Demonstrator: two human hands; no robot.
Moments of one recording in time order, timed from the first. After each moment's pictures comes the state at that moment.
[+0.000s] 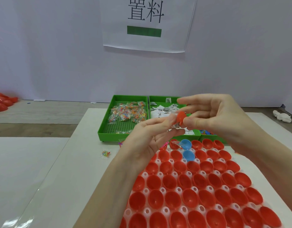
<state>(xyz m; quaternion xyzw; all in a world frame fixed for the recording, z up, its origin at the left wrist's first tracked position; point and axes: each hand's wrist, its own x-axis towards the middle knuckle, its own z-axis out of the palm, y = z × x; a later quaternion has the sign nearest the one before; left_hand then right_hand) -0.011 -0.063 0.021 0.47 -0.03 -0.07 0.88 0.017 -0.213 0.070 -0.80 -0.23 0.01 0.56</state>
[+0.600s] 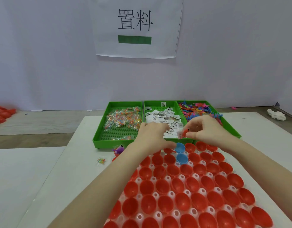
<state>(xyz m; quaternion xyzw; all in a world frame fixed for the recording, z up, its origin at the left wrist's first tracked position) 0.058 -0.082 -0.003 0.98 -0.10 0.01 0.16 0.075 -0.247 0.021 -0.93 -0.17 0.00 0.33</state>
